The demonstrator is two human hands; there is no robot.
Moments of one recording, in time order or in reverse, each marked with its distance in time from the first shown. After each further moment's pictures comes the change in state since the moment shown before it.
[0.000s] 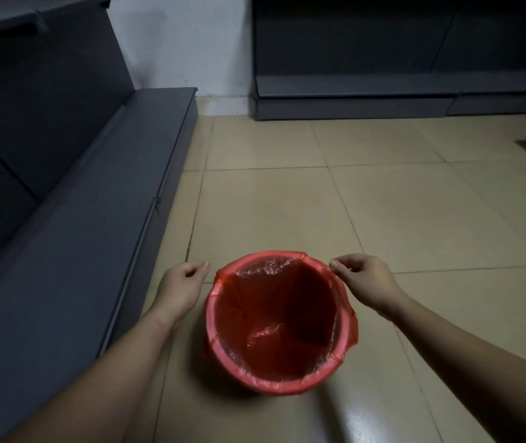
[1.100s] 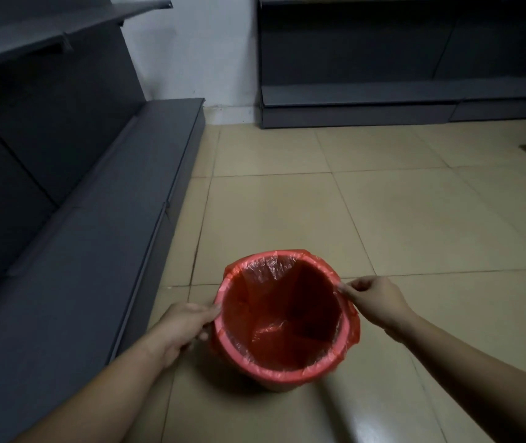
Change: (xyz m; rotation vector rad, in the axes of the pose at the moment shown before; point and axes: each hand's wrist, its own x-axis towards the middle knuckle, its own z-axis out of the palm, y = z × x) left_hand -0.054 -0.021 -0.024 -0.048 -0.322 -0.299; right_hand -0.033 0.022 -0.001 -0.082 0.005 0.174
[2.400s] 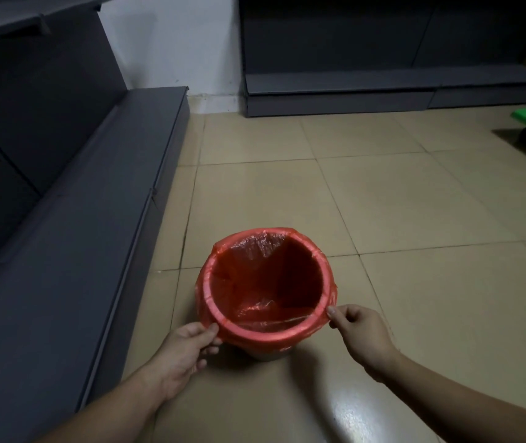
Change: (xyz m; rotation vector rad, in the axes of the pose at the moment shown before) left_hand -0.054 -0.062 0.042 -0.322 -0.062 -0.035; right_hand -0.104 0.043 0.026 0.292 0.023 0.037
